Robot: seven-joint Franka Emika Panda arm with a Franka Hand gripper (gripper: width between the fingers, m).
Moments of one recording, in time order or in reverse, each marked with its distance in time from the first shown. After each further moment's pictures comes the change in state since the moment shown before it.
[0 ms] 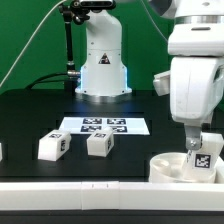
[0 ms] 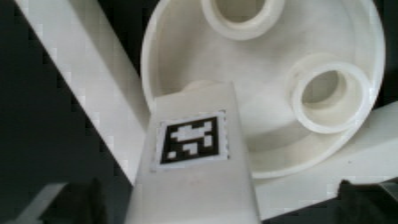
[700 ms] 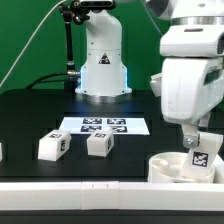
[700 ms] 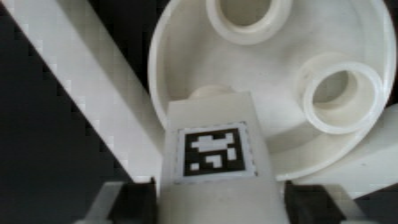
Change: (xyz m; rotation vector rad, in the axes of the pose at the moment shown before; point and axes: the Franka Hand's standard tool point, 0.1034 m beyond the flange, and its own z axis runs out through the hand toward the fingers) arm -0.005 0.009 0.000 -0.027 0.028 0.210
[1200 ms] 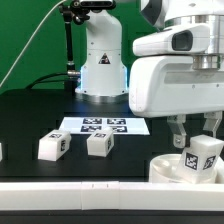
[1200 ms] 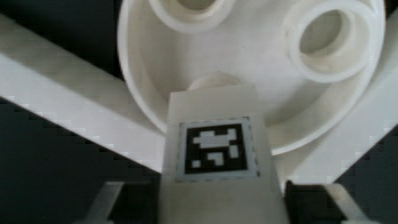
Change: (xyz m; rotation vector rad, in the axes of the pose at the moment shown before) arm 0.003 0.002 0.001 -0.033 0.060 0.442
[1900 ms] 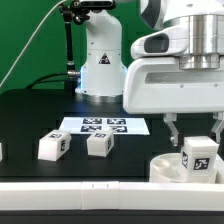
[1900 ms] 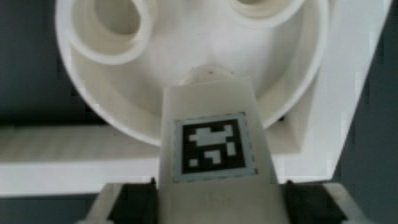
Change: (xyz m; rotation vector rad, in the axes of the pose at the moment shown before) arm -0.002 0.001 0.000 -0.007 0.059 0.628
